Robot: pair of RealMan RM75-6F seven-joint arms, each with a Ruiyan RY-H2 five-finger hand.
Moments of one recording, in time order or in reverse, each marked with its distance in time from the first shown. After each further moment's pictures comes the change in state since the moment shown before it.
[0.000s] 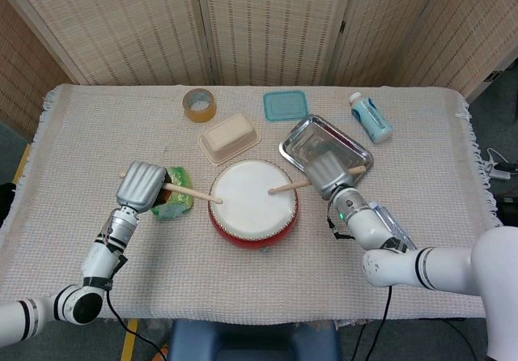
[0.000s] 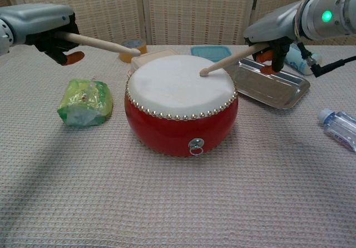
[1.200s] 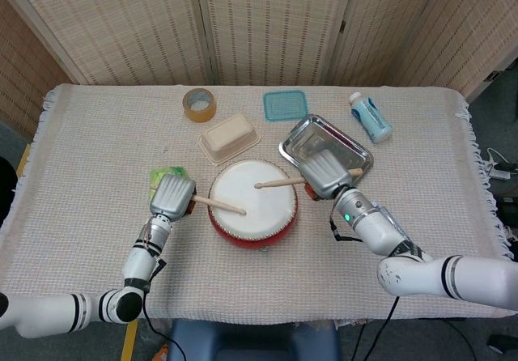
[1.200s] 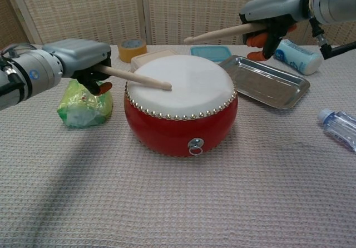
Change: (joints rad) left arm -0.125 -0.211 0.056 0.088 -0.205 0.074 0.216; right arm -0.152 0.074 0.138 -0.052 -0.249 -0.043 0.244
